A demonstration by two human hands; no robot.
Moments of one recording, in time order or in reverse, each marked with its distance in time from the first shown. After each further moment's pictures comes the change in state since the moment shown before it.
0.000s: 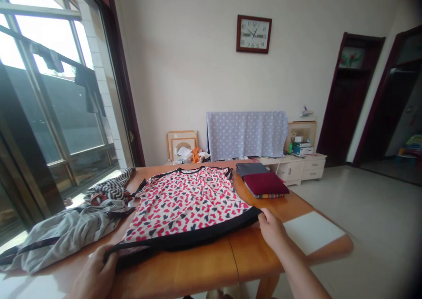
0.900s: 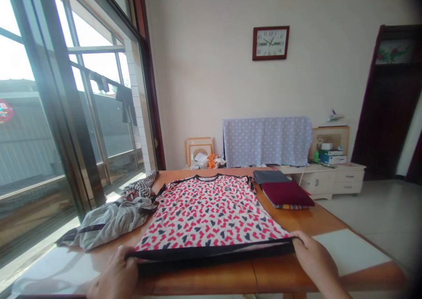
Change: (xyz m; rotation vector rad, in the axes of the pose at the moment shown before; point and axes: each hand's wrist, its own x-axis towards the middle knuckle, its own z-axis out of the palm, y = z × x) left_hand -0.053 0.040 -0.044 0.084 0.090 -0.280; right_hand -0.025 0.028 -0.035 -0.076 -0.044 0.050
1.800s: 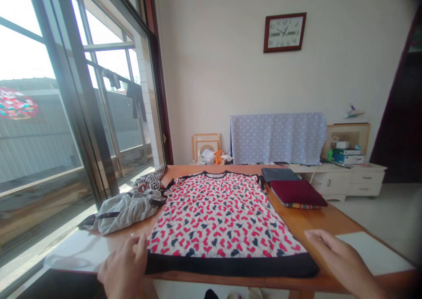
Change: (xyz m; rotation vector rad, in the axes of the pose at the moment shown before) left_hand -0.017 0.001 -0.016 0.096 0.085 0.049; right_hand -0.012 -0.003 -0.039 0.204 -0.057 -0.120
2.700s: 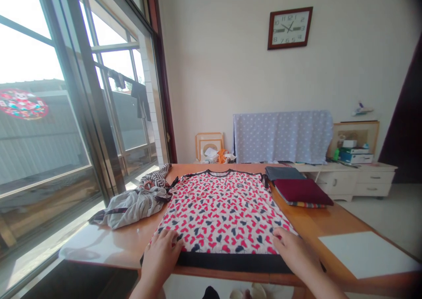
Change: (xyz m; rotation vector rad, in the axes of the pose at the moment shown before) left_hand -0.021 0.043 0.015 0.064 -0.295 0.411; right_hand -0.001 -0.036 0.094 -0.430 -0.152 -0.129
